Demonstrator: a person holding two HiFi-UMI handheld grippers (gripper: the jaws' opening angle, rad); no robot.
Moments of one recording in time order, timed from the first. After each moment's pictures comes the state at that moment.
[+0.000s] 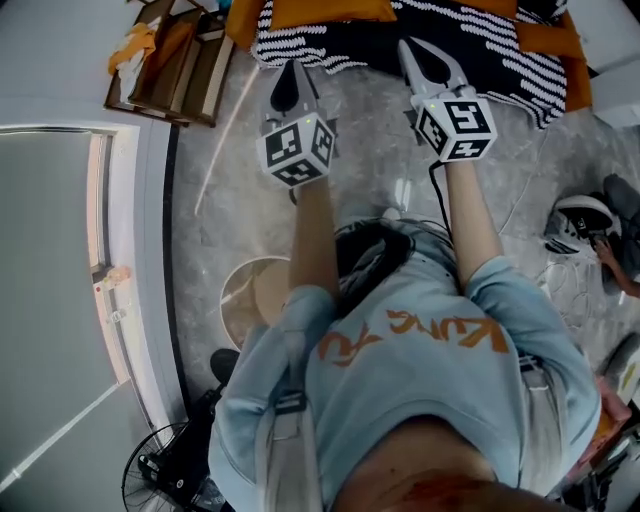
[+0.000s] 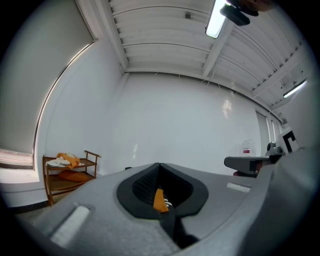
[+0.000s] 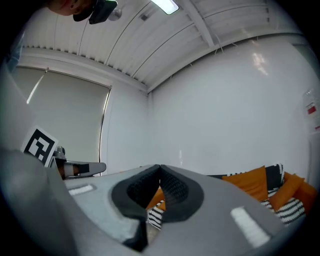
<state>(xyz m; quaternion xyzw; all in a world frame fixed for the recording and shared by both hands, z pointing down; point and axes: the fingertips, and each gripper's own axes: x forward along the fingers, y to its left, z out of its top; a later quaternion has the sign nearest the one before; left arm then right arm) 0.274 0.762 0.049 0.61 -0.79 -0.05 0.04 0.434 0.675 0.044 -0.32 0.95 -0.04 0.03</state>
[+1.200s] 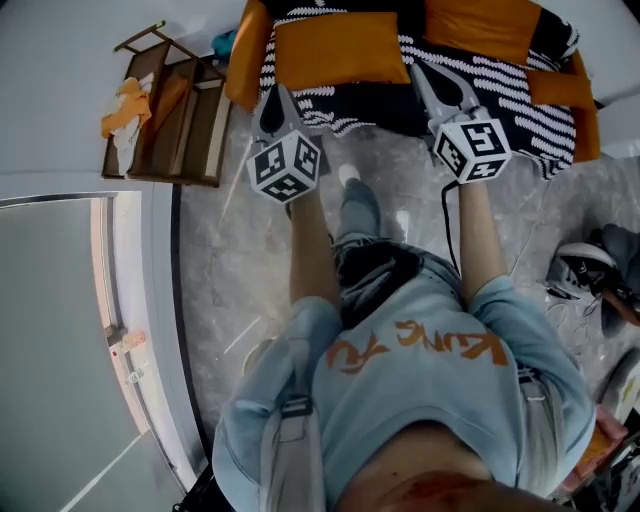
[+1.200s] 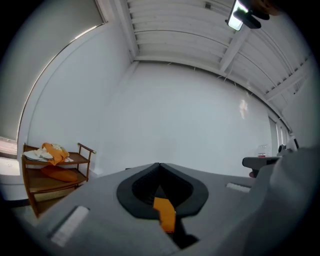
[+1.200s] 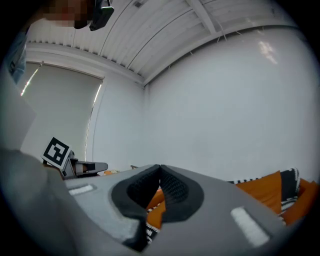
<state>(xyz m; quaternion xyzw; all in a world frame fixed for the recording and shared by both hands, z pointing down) 0.088 0.533 0.078 0.60 -0.79 -0.08 0.07 0.307 0.448 0.058 -0.32 0.95 -0.03 0.02</state>
